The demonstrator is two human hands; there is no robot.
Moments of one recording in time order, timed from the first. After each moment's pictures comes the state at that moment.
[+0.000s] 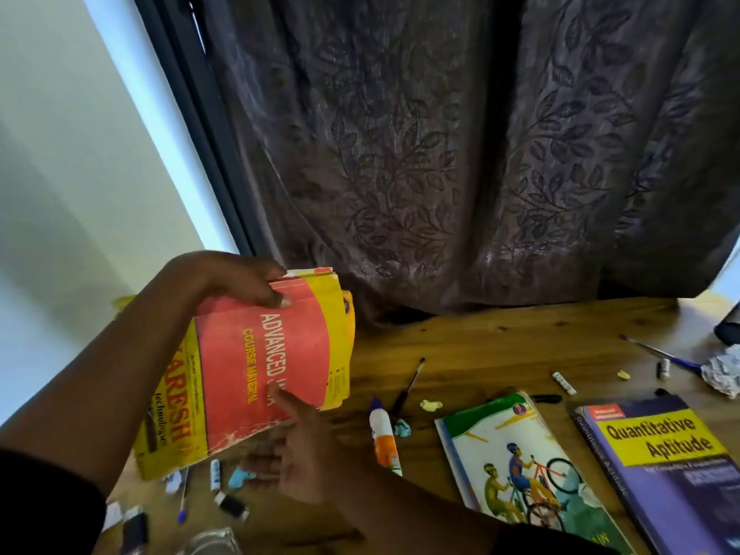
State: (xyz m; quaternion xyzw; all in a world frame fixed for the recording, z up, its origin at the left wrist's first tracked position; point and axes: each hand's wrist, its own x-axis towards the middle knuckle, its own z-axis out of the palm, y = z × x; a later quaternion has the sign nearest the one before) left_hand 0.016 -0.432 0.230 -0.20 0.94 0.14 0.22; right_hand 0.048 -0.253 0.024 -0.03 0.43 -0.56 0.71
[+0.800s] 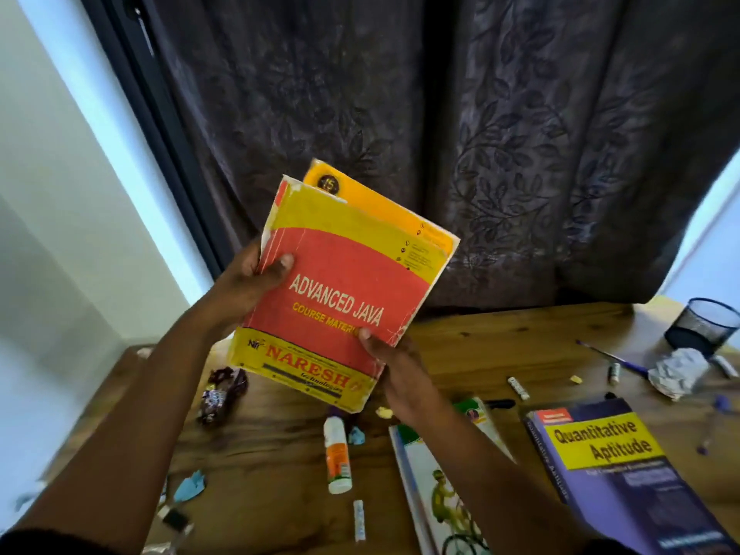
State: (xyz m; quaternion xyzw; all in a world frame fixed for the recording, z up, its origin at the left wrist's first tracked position) left_hand -0.006 -0.343 0.188 -0.14 0.77 0.59 -0.22; right_hand -0.116 -0.143 0.059 -0.18 0.48 -0.78 0.36
